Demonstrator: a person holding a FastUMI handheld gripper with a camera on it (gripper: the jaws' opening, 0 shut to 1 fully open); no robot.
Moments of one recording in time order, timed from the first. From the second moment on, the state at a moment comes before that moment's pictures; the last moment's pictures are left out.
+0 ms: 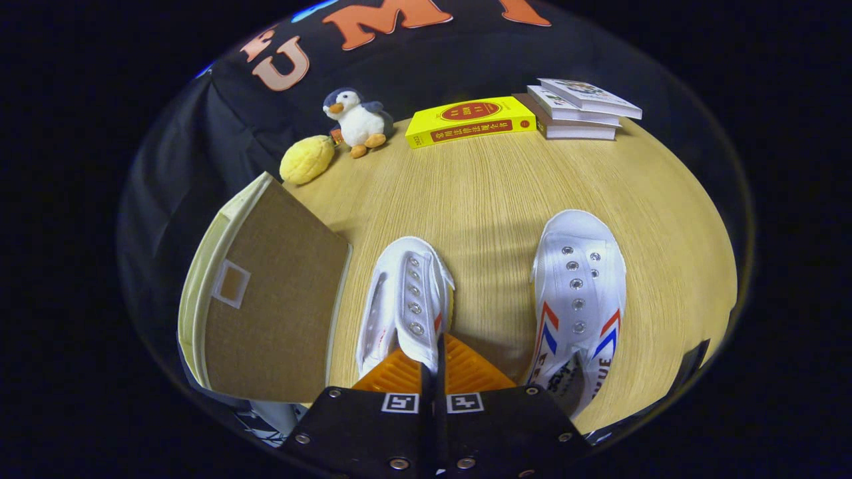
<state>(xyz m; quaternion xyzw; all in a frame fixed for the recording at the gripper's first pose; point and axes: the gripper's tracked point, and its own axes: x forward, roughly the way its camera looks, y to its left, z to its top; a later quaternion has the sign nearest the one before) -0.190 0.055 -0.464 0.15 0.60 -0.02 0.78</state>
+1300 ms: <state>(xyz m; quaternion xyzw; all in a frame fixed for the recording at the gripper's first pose) -0.090 0.105 -0.316 0.27 0.46 0.05 0.85</state>
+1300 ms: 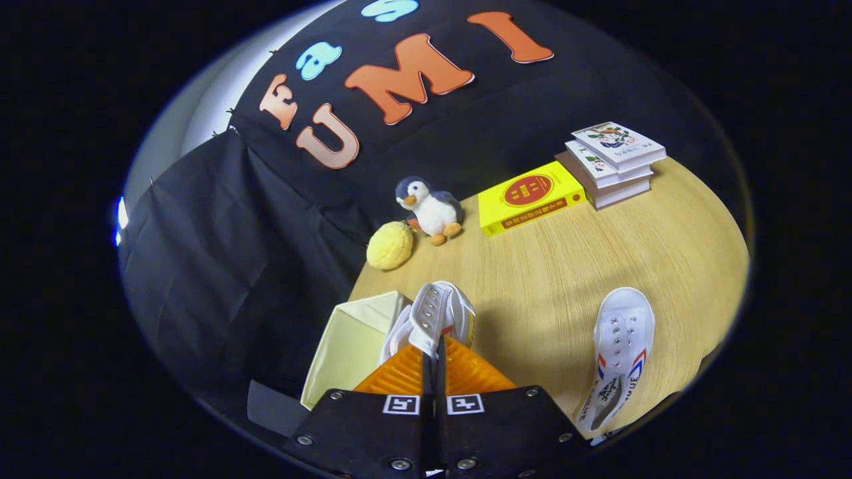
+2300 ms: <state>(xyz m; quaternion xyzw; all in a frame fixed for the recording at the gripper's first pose) -0.085 0.298 -0.343 0.21 0.53 0.10 0.82</state>
